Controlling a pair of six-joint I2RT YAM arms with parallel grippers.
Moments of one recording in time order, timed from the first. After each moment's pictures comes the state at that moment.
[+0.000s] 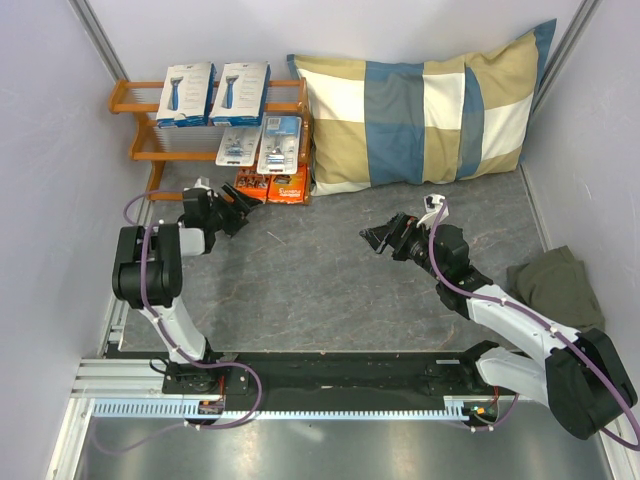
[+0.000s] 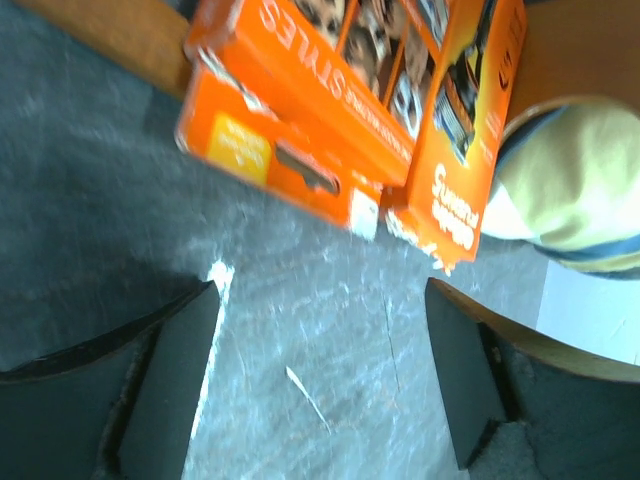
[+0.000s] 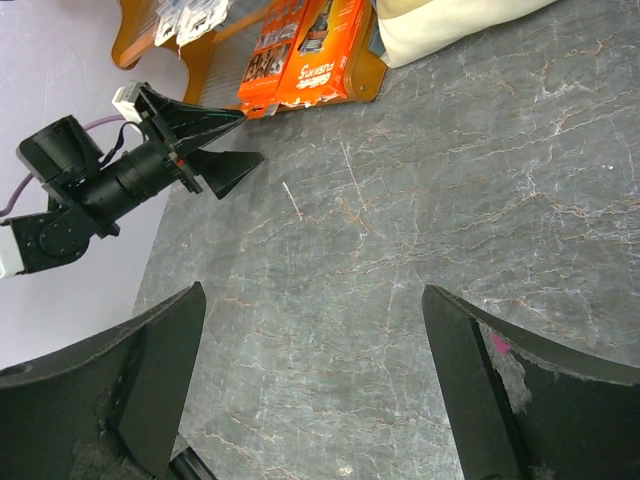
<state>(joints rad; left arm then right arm) 0.06 1.84 0.81 0.49 0.42 -0.84 0.49 1.08 0.47 0.40 -0.13 0.76</state>
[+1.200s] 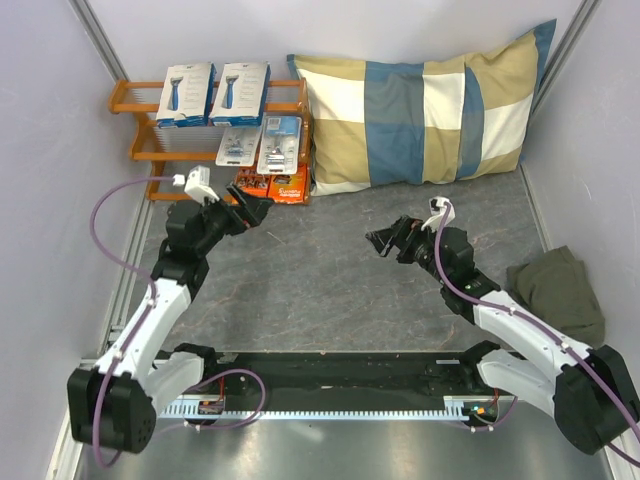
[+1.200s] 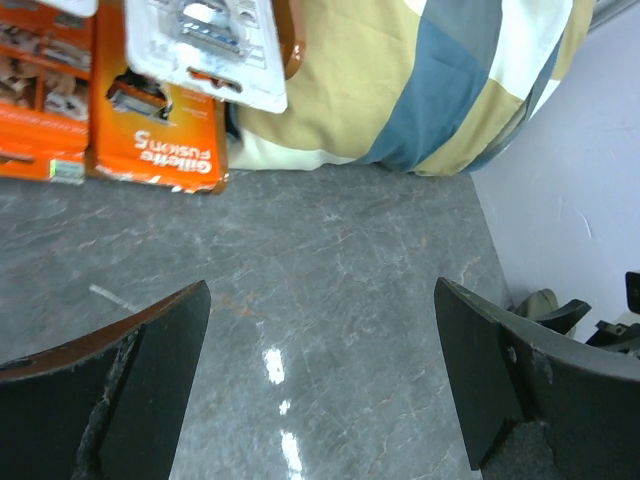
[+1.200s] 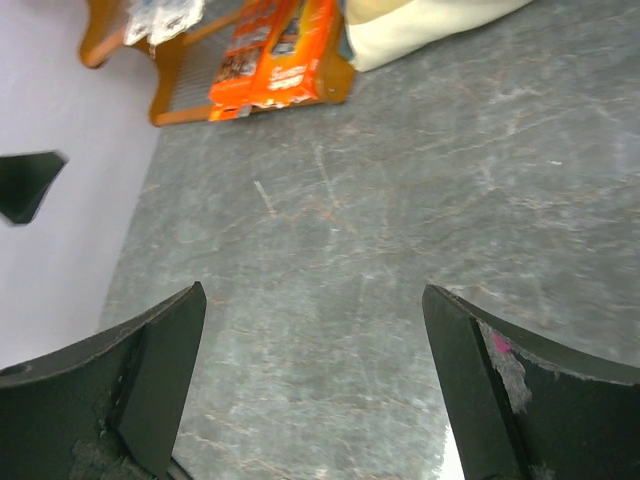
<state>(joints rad) -0.17 1.02 0.69 0.15 0.29 -0.66 0.49 1.00 0.47 0.30 -0.09 0.72</state>
